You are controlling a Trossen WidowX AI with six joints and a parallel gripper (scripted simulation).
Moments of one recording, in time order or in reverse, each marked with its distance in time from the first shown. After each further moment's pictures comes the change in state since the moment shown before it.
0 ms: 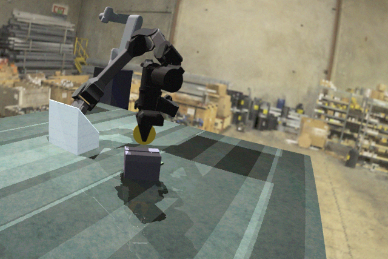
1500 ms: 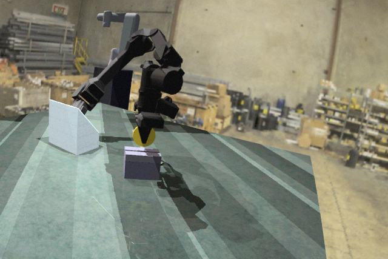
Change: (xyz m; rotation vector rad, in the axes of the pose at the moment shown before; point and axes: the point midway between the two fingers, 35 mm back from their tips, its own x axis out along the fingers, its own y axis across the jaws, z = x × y) arm 0.004 -0.006 -0.001 -0.008 0.001 0.001
